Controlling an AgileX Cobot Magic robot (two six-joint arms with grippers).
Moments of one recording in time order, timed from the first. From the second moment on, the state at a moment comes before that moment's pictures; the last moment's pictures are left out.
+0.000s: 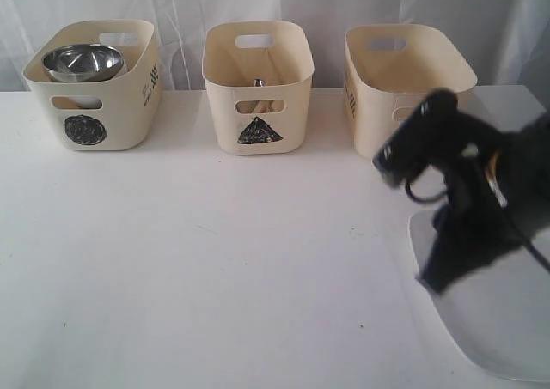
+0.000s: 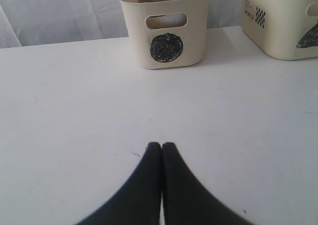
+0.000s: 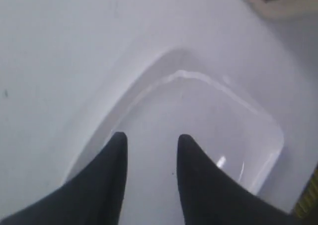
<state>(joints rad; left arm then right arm) -0.06 0.01 0.02 0.03 0.25 0.03 0.45 1.27 -0.82 -0.47 0.82 0.09</state>
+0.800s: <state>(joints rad) -0.06 0.01 0.02 0.03 0.25 0.03 0.78 1.26 -0.52 -0.60 0.91 0.29</state>
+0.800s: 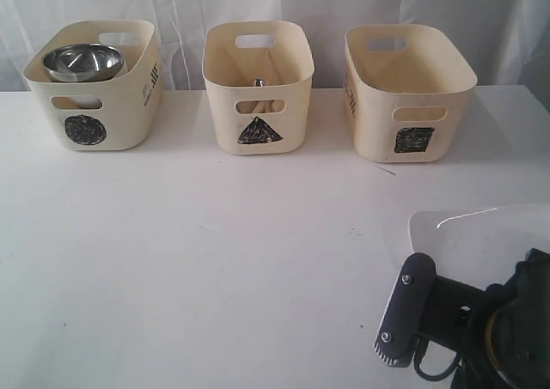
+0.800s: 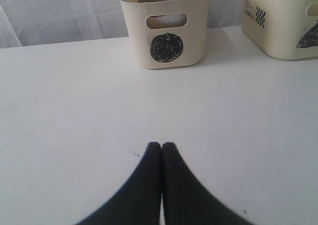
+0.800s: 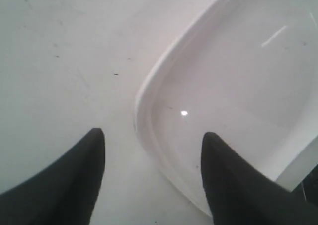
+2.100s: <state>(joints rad) -0.06 0.01 0.02 0.03 0.25 0.03 0.79 1.22 -0.53 -0.80 0.92 0.62</state>
